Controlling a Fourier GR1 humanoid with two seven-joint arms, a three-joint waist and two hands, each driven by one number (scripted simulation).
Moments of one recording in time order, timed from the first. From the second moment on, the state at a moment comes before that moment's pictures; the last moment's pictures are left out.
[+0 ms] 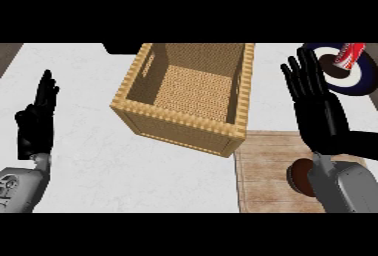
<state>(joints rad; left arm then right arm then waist) -0.23 0.44 -0.09 -1.40 0.05 0.41 0.05 -0.30 -0.28 0.17 -1.62 -0.44 -0.17 -0.15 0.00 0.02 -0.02</state>
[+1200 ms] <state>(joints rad) -0.20 0.51 -0.14 -1.50 0.08 0.15 -0.02 -0.43 -0.42 0.35 -1.39 0.20 -0.69 0.35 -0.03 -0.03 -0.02</state>
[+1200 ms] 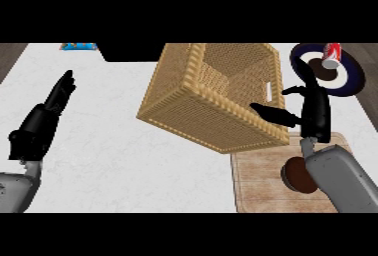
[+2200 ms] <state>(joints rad) -0.19 0.50 -0.13 -1.53 0.08 0.14 -0.02 -0.63 -0.87 0.44 -1.66 -0.20 0.24 1.11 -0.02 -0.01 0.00</state>
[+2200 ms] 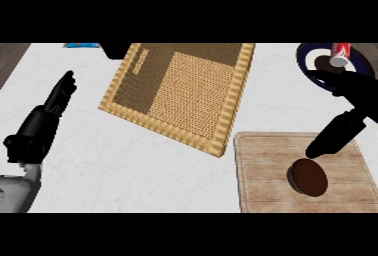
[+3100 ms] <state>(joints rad) -0.22 0.48 -0.09 -1.52 0.06 0.08 -0.02 -0.47 -0.93 0.54 -1.67 -0.23 0.27 1.07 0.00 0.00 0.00</state>
